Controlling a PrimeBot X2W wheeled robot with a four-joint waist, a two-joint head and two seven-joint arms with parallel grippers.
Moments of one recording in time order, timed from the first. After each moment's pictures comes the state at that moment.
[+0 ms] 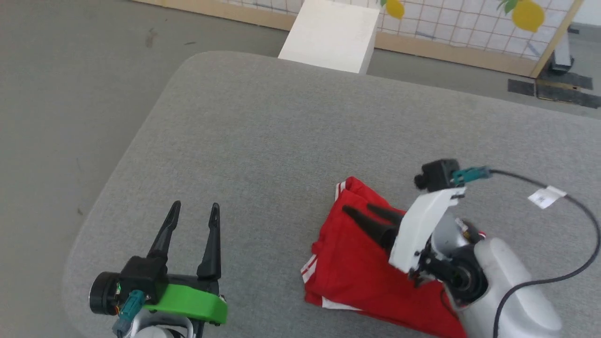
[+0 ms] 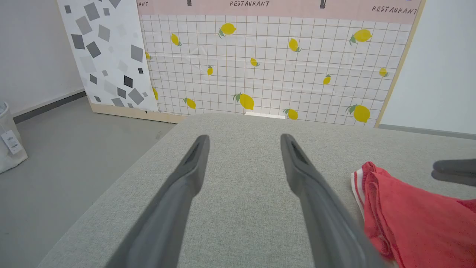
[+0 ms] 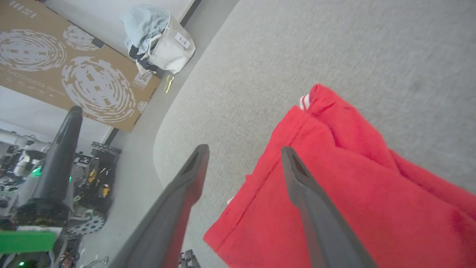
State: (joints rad) left arm 0.01 0.05 -0.07 0.00 -0.11 -0.09 -0.26; right arm -0.34 -0.06 0.27 0.28 0.76 0.13 0.57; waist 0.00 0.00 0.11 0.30
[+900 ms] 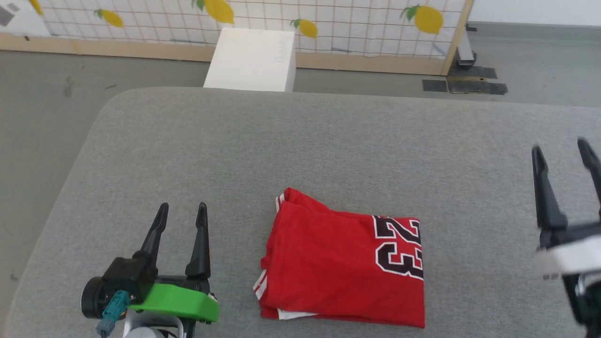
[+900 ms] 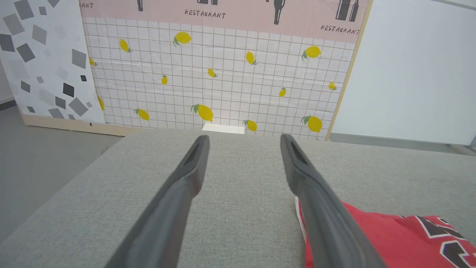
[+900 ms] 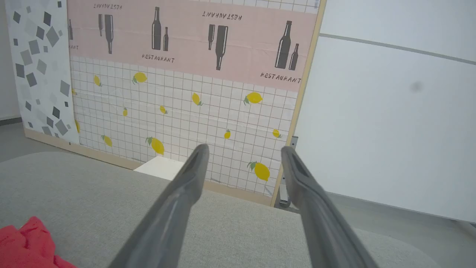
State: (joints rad) left arm 0.01 0.05 -0.03 0.01 -0.16 -0.11 -0.26; right arm -0.11 -0.29 -0.08 -0.02 0.14 0.13 -0.20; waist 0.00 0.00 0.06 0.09
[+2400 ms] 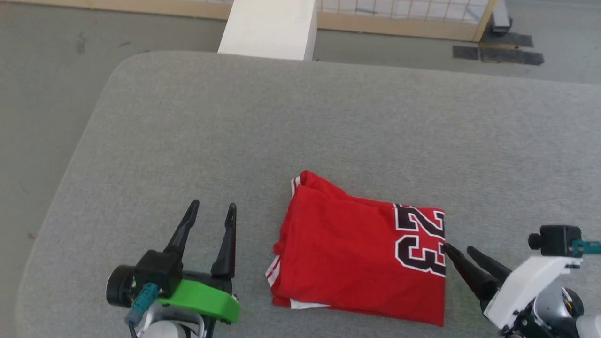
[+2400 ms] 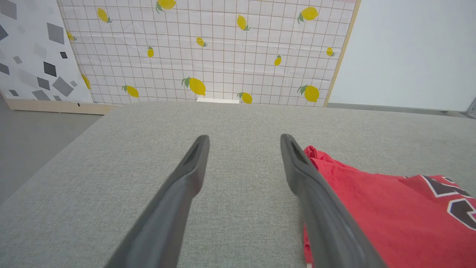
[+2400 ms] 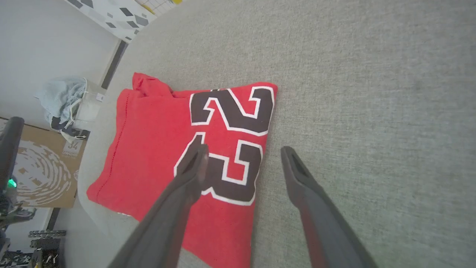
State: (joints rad) left arm -0.02 0.05 -0.11 0.05 -0.13 -0.12 -0.26; right arm 0.02 -0.24 0.04 0.02 0.77 0.13 0.45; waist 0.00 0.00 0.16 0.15
